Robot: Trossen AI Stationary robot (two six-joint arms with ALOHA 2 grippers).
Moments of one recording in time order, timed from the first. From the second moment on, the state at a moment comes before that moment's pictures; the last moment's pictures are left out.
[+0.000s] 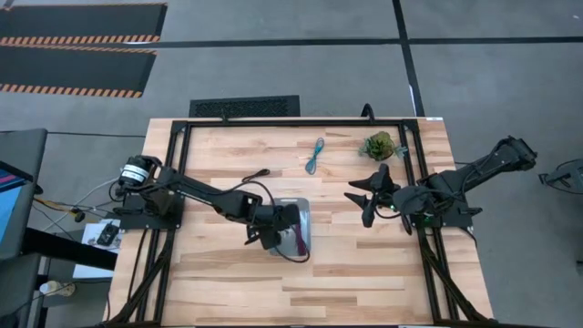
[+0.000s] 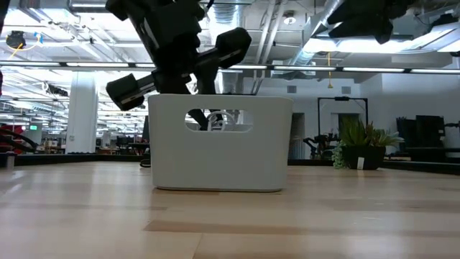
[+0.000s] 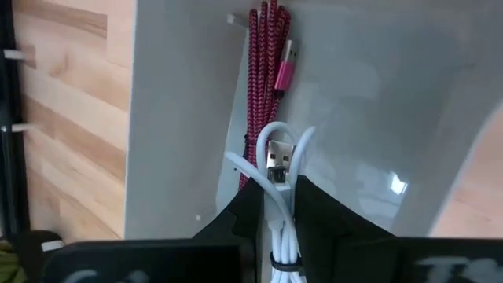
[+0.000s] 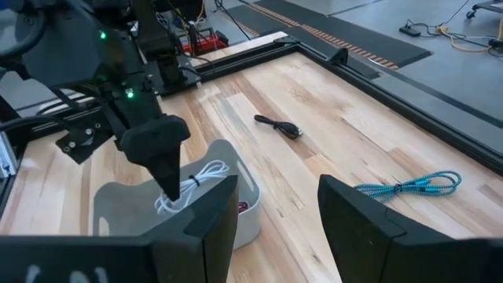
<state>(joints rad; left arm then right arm) -0.20 1.75 1.13 -0.37 -0.09 1.18 0.40 0.90 0.71 -0.27 0.73 0.49</state>
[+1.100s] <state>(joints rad) -0.24 1.95 1.24 -0.43 -0.11 1.40 0.36 0.90 0.71 -0.31 0.73 0.49</state>
